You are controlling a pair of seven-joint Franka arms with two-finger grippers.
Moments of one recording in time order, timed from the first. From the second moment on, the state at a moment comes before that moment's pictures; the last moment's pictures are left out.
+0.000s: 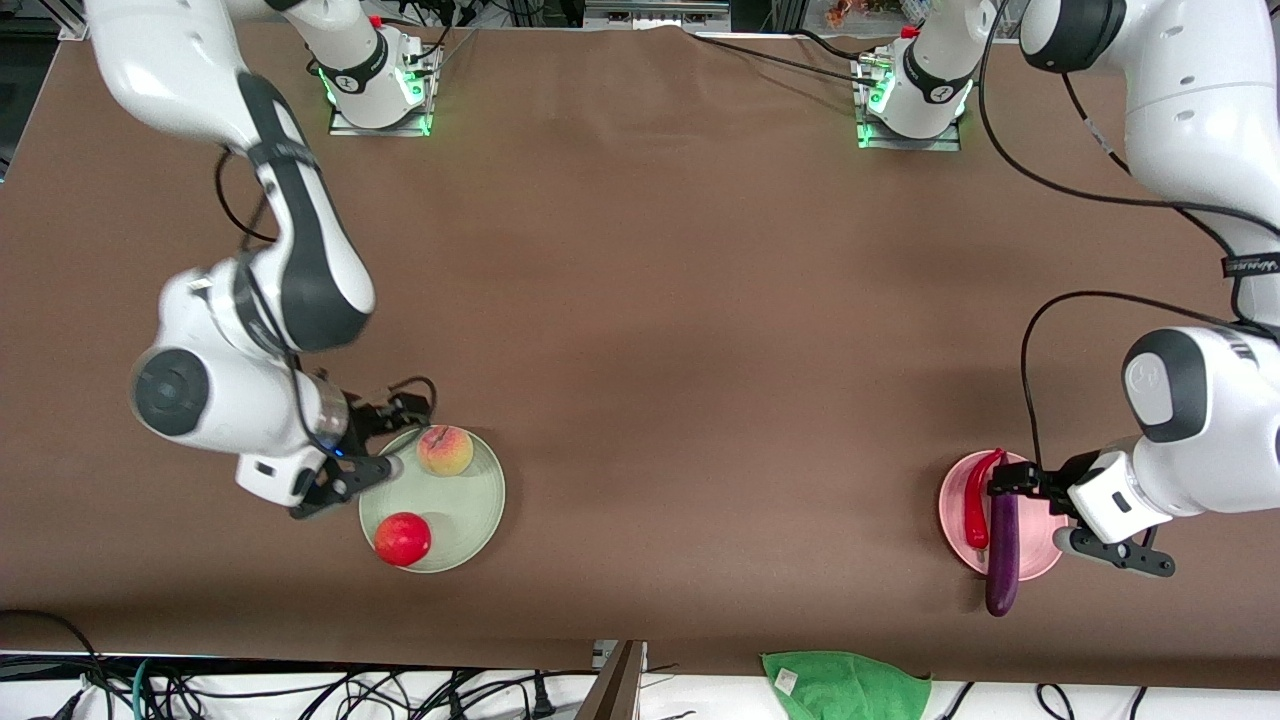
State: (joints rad) left arm 0.07 0.80 -0.05 -1.08 -0.14 1.86 0.31; right arm 0.20 0.64 0.05 -1.18 0.10 1.76 -0.20
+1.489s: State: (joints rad) left arm 0.01 0.08 -0.04 -1.53 -0.01 1.52 -0.09; right arm 0.19 0.09 -0.11 -1.51 0.02 1.45 -0.13
